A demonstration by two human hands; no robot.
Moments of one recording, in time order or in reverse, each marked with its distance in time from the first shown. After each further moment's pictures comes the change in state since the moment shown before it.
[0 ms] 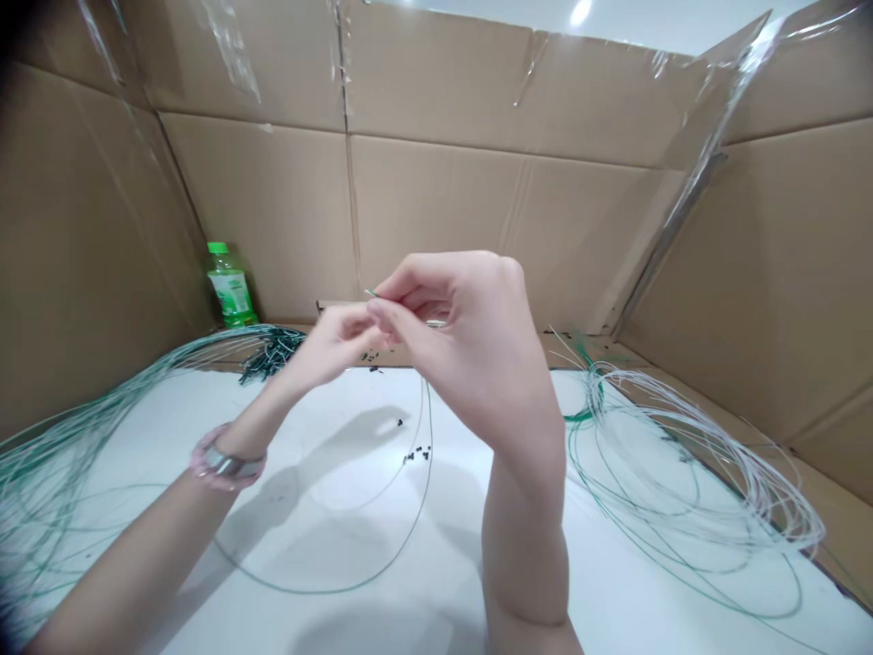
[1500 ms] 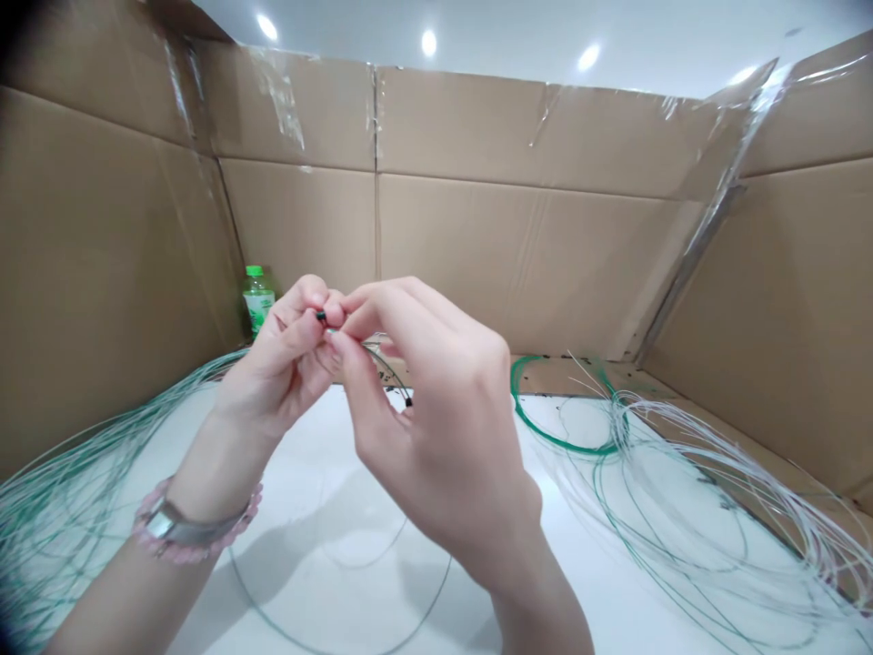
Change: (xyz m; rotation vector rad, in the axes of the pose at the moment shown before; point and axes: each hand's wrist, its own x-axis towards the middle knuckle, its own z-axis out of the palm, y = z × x) left_hand -0.016 0.065 -0.037 -0.847 0.267 0.101; right_hand -0.012 -0.028 0.023 0.017 0.099 -0.171
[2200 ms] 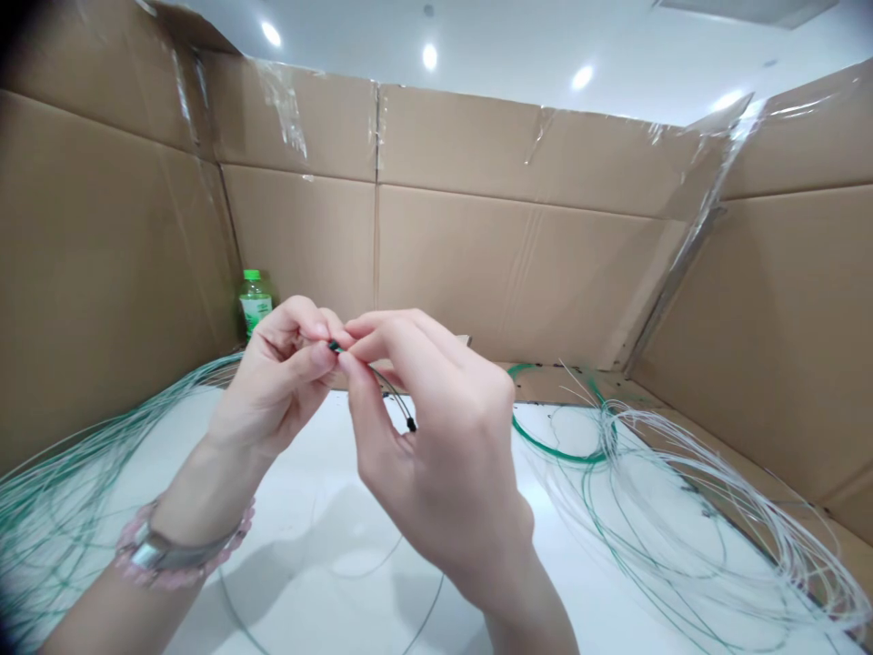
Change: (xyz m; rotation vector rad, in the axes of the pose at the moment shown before) left_hand -0.006 0.005 0.008 0.069 0.031 0.080; right_hand -0.004 -0.003 0.001 -0.057 0.062 -0.039
